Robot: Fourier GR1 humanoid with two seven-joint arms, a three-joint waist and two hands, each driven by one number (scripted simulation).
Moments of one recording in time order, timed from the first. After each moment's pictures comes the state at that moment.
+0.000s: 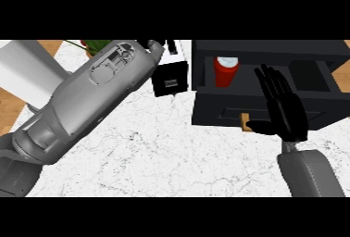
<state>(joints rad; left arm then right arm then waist) -1.31 0.25 -0.63 -0.80 0.58 0.82 0.15 -0.29 -0.18 0.02 -1.37 1.08 -0.28 -0.09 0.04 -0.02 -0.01</state>
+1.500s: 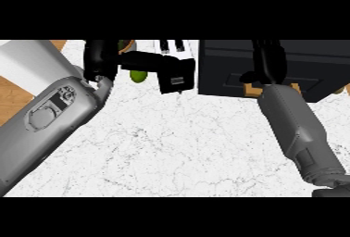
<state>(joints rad) -0.96 0.49 -0.62 -1.26 0.49 0.79 0.28 -0.96 -0.20 -0.20 -0.41 1.21 -0.75 -0.11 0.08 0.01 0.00</state>
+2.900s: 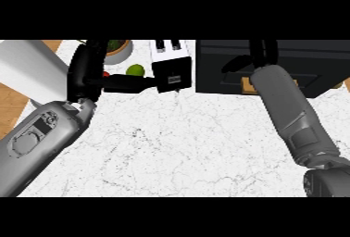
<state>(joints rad) -0.76 0.54 -0.57 -1.39 0.45 0.75 0.23 -1.14 -0.16 -0.49 -0.28 0.90 -0.58 -0.44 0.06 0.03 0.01</state>
